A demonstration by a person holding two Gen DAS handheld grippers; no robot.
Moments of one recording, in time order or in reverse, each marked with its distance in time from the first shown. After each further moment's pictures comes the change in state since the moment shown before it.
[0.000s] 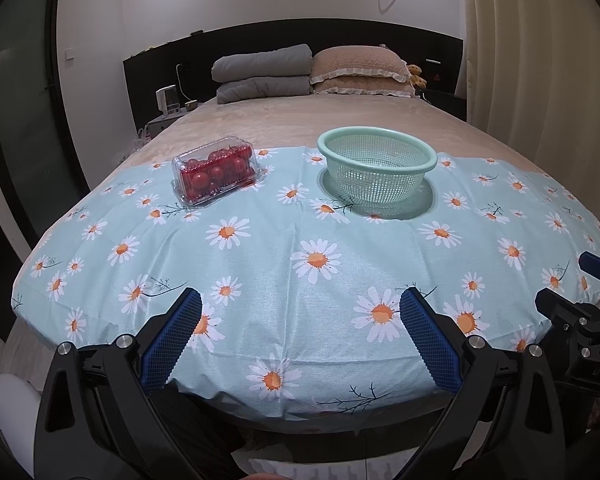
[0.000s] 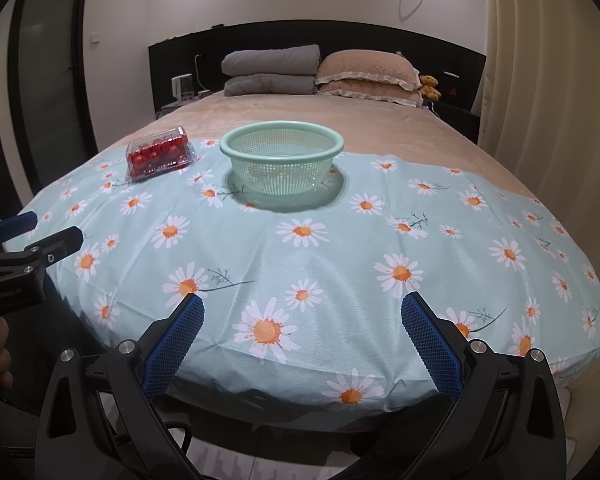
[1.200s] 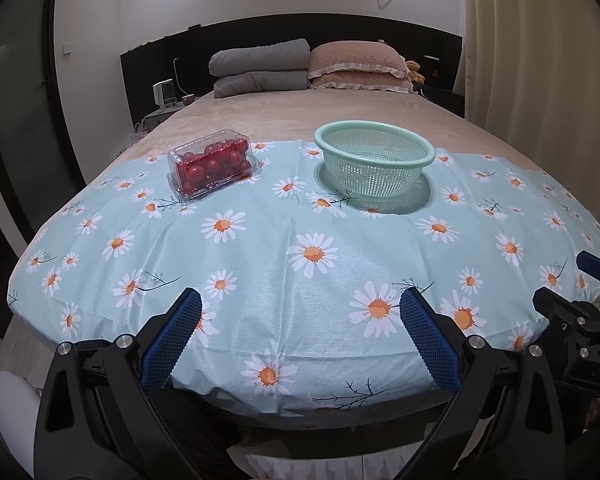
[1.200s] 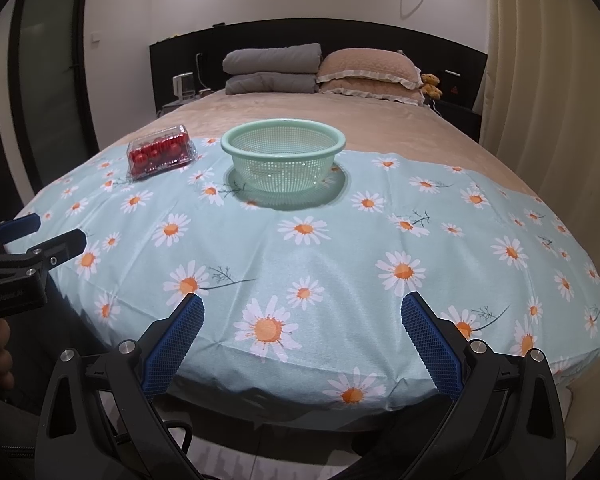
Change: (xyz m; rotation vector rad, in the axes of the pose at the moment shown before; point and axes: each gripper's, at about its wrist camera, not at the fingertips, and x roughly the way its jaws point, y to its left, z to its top) left arm 0.003 -0.001 -0.001 -0.007 0.020 -0.016; right arm 0.003 -0.002 -0.001 -0.002 0.005 0.006
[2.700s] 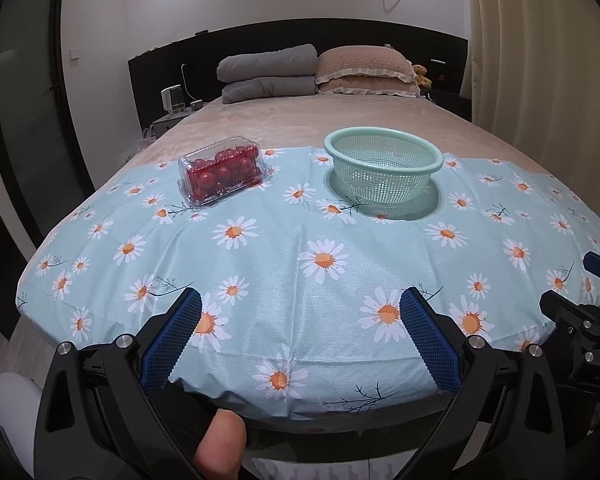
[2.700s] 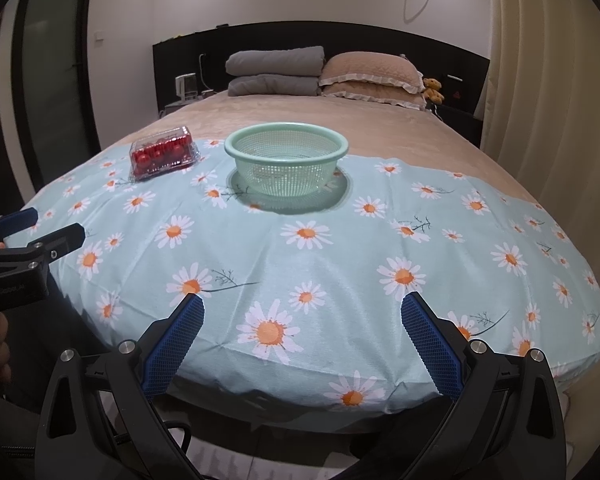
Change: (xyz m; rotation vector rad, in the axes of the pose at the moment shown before) left arm -0.004 0.003 0.002 0.002 -0.020 0.033; right arm -0.004 0.003 0.003 -0.018 -0.008 0.002
